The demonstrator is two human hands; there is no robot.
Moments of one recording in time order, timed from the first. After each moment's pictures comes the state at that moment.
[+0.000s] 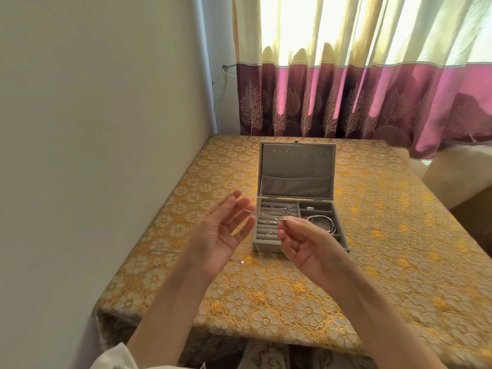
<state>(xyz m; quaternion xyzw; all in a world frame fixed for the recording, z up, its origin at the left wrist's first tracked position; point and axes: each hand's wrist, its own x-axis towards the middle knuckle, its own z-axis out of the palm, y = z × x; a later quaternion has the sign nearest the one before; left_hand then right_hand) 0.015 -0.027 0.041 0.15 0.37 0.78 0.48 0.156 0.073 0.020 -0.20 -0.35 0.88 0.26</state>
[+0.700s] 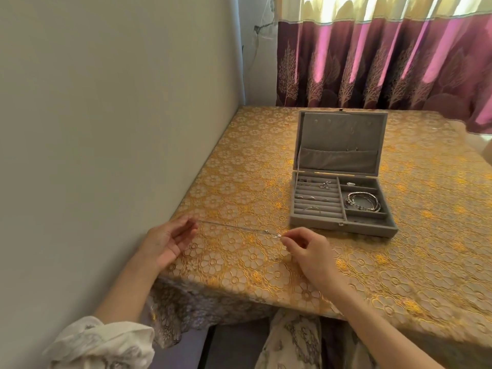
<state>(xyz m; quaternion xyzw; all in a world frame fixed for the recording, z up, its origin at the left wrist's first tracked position) -0.121 -0.124 -0.043 -0.01 0.55 0.73 0.40 0.108 0.039 -0.074 -0.33 -0.79 0.46 0.26</state>
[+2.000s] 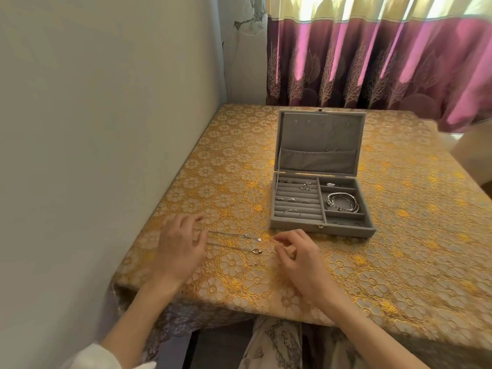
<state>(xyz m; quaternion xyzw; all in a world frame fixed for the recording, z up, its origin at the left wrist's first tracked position) -0.066 -0.085 -0.061 0.43 0.86 0.28 -0.03 0.123 0.051 -0.083 -0.30 -0.85 0.33 0.28</state>
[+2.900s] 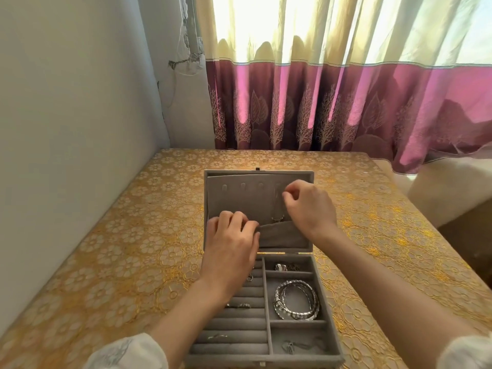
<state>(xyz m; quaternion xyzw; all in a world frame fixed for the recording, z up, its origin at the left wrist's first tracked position) -0.024 0.197 -0.043 0.59 0.74 0.22 -0.22 0.083 0.318 0.008 -0.46 -0.82 0.16 0.32</state>
